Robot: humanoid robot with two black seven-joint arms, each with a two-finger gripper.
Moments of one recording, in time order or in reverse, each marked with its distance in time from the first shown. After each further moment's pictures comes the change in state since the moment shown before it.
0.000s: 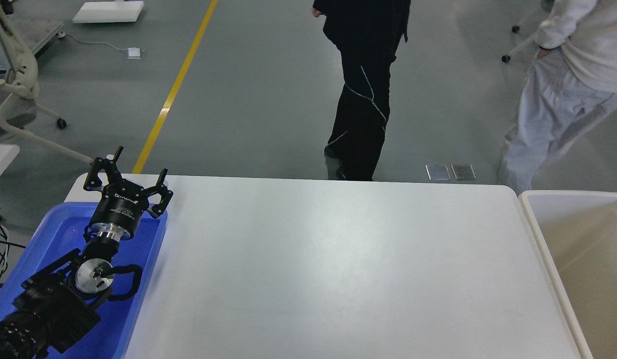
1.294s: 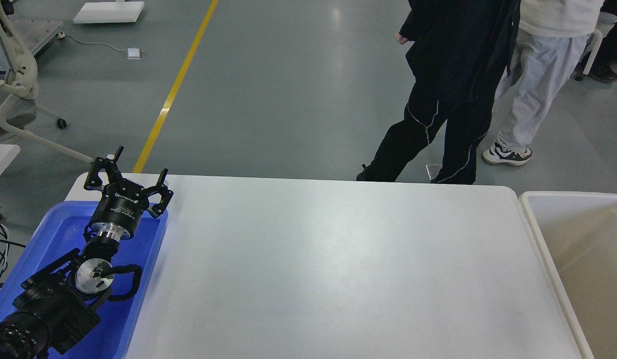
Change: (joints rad) left arm 0.001 0.000 0.000 0.000 0.000 0.000 0.000; right arm -0.367 0.365 -0.011 -0.187 0.219 -0.161 -0.190
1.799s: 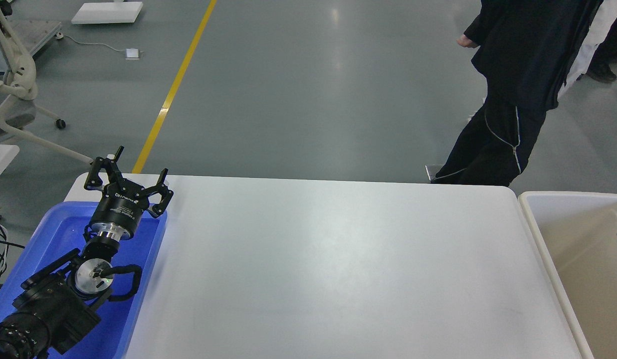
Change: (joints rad) left arm 0.000 0.000 0.000 0.000 0.000 0.000 0.000; right arm 0.064 -0.062 0.032 0.127 0.012 0.001 0.000
